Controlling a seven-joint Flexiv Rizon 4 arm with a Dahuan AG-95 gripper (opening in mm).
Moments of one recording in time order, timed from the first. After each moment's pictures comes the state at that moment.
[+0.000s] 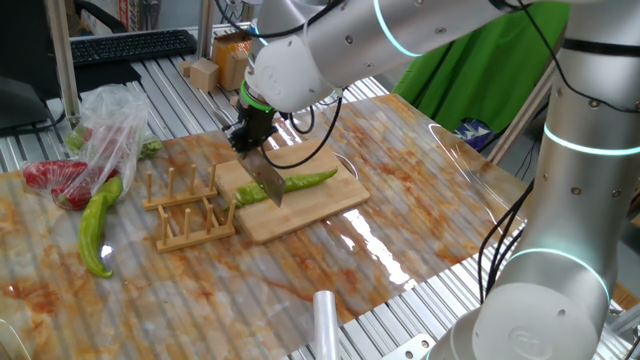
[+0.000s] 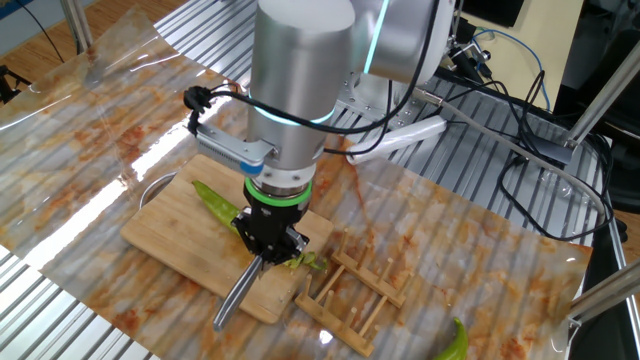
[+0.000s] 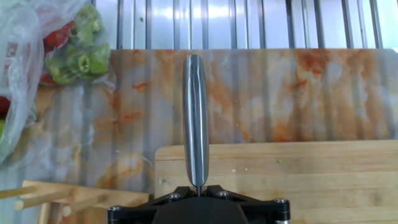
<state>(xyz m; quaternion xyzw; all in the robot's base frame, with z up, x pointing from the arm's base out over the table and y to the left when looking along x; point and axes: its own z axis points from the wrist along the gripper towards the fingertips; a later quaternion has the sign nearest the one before) 0.624 0.043 0.081 -0.02 1.00 0.01 0.10</state>
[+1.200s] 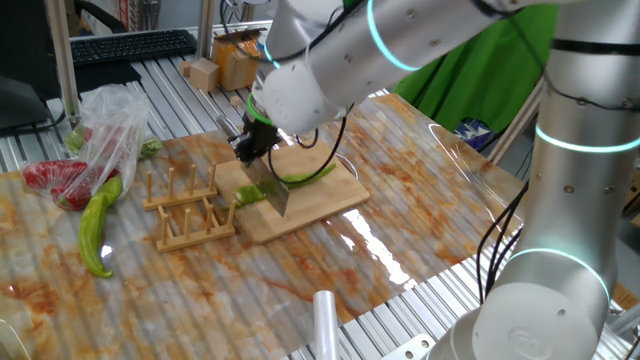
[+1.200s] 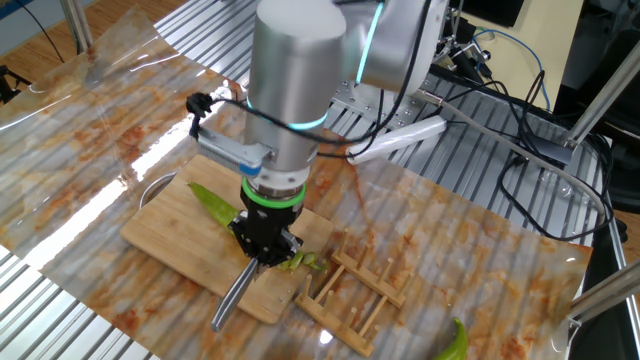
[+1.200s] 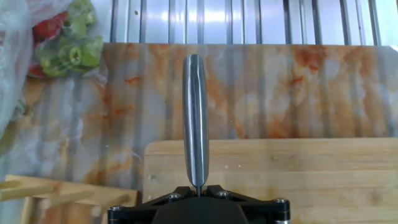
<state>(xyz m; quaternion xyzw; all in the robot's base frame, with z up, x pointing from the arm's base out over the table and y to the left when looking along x) 0.626 0.037 0.044 -0.02 0.99 0.02 0.12</state>
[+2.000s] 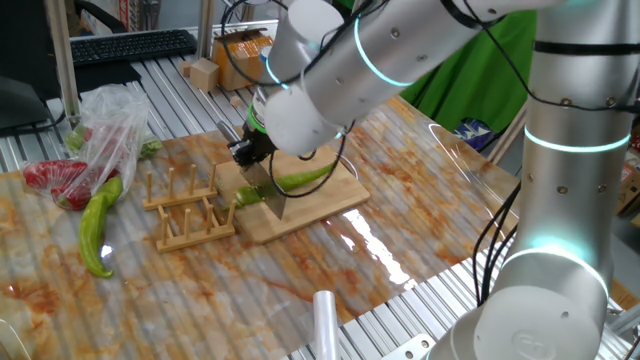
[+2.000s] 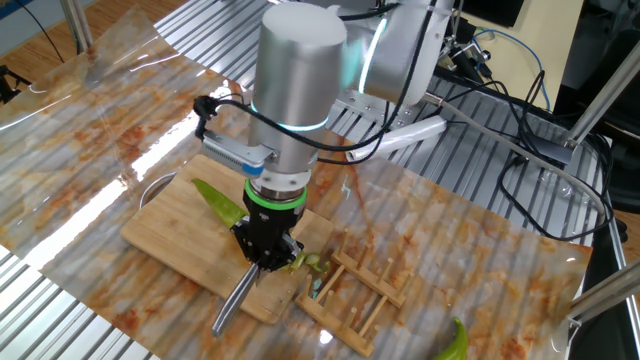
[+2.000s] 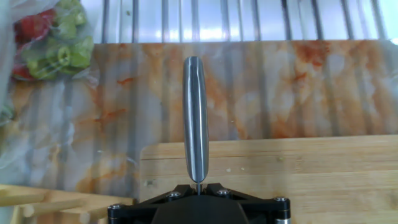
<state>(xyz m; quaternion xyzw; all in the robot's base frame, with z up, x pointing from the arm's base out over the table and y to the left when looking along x) 0.625 0.042 0.040 -0.01 0.99 0.02 0.13</state>
